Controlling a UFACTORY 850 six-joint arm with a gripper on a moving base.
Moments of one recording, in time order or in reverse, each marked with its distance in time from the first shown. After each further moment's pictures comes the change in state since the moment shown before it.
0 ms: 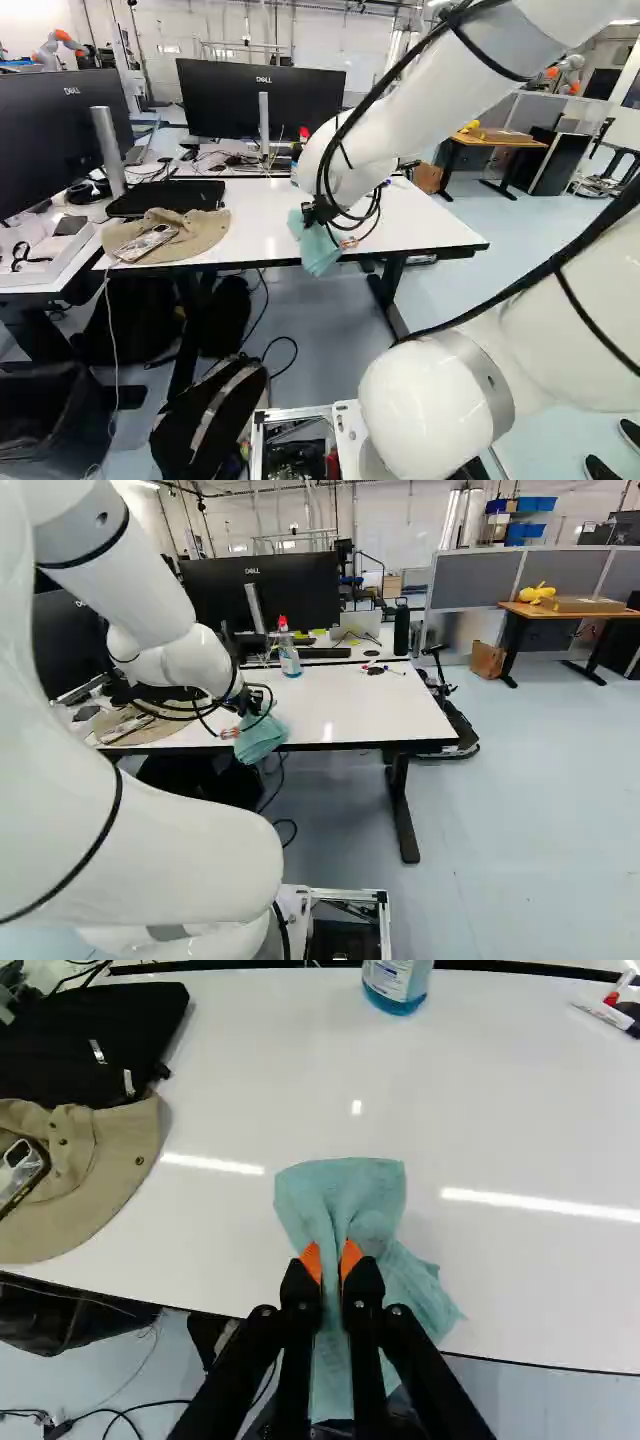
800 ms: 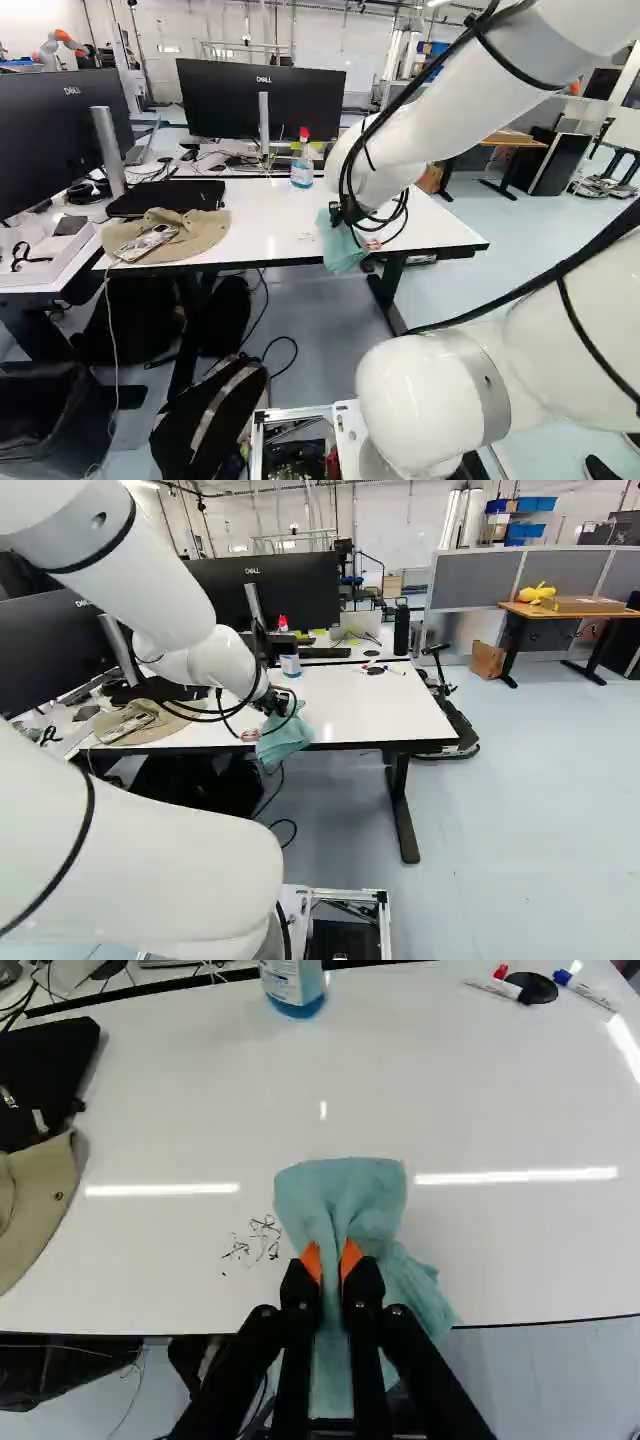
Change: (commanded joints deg) arm -10.0 2.0 1.7 0.0 0.0 0.0
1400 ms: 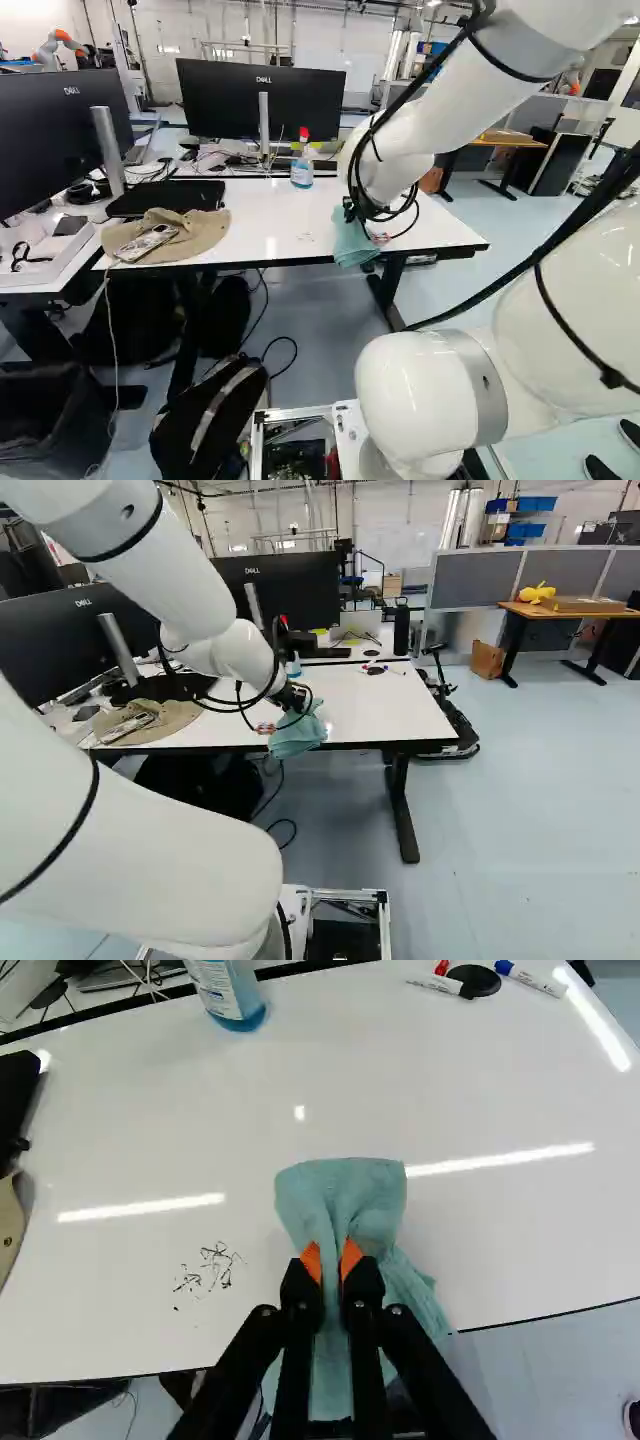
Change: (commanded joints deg) arm -4.9 -3.5 -2.9 0.0 0.0 0.0
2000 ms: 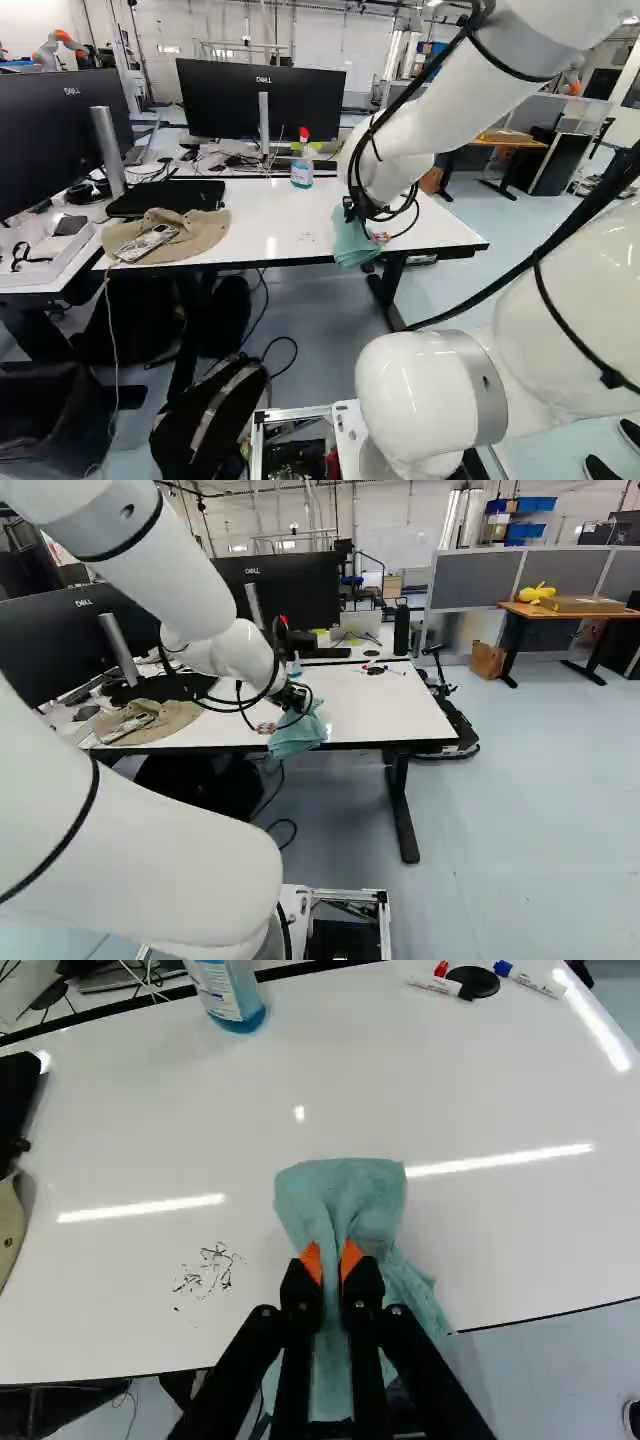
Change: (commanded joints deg) arm -0.1 -0.4 -0.4 0.0 0.0 0.0
